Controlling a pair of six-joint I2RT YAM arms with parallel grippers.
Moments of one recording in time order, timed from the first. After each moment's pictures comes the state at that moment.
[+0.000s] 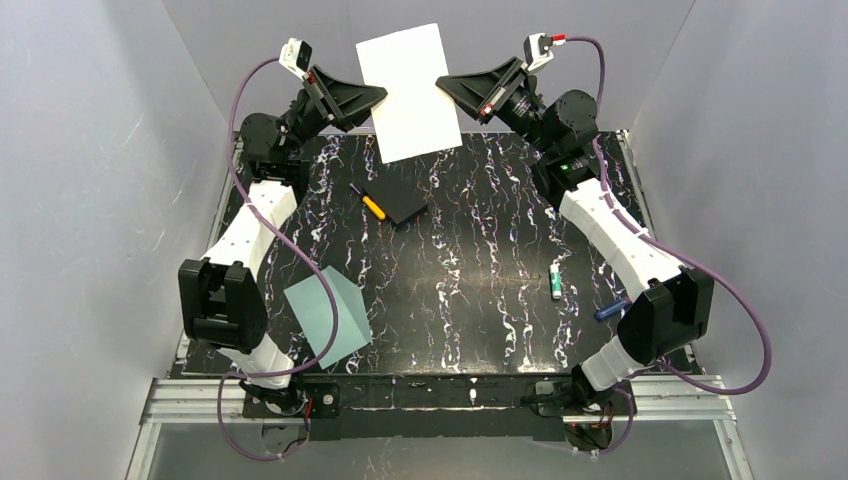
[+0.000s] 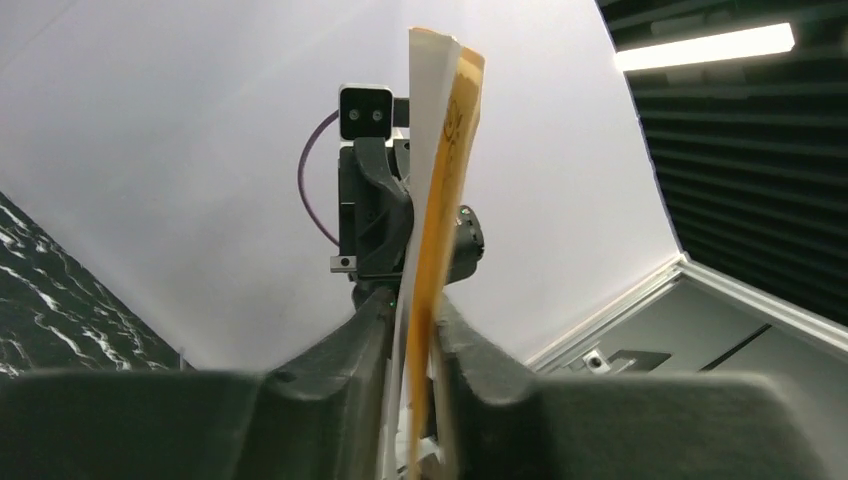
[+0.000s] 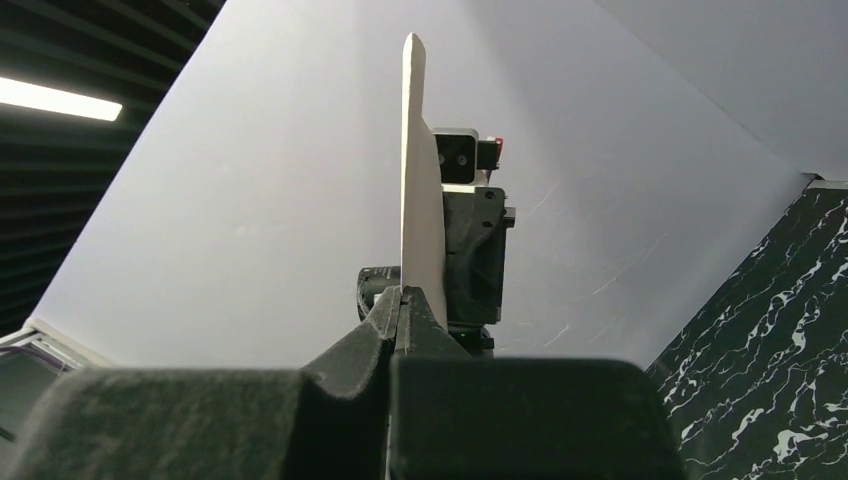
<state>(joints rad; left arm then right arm) -0.17 1.61 1.40 0.94 0.86 -1.69 0.47 1.55 1.51 0.53 -0.51 1.31</state>
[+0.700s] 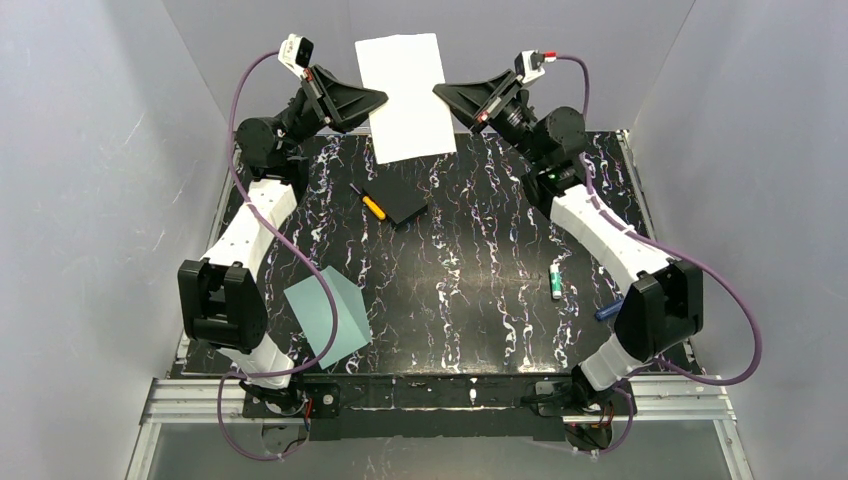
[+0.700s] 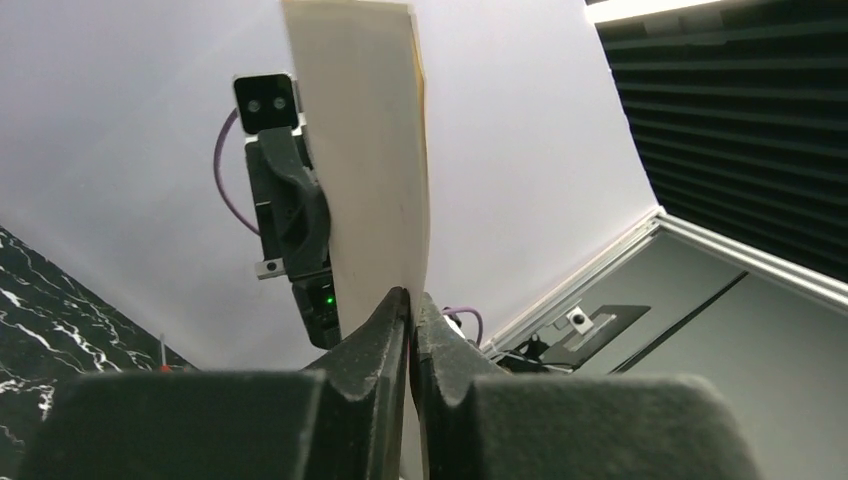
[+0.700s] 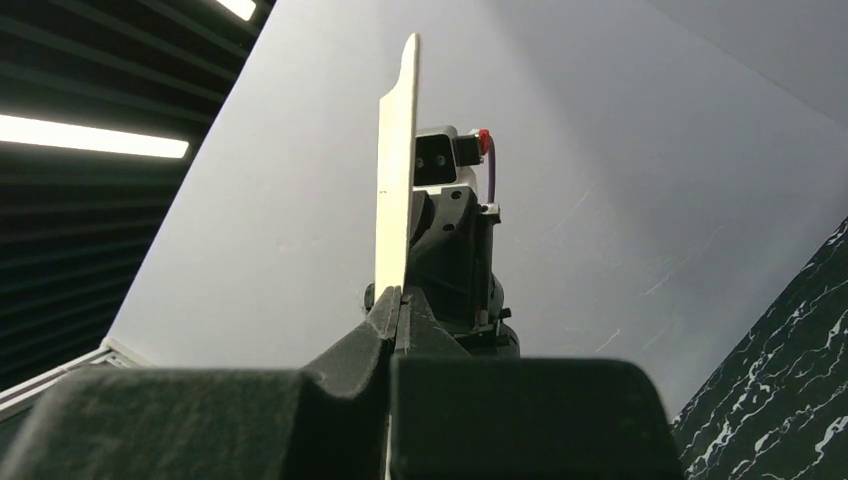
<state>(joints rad) -0.17 1.61 1.42 1.04 0.92 -1.76 0.48 1.57 1.43 0.67 -0.47 1.44</state>
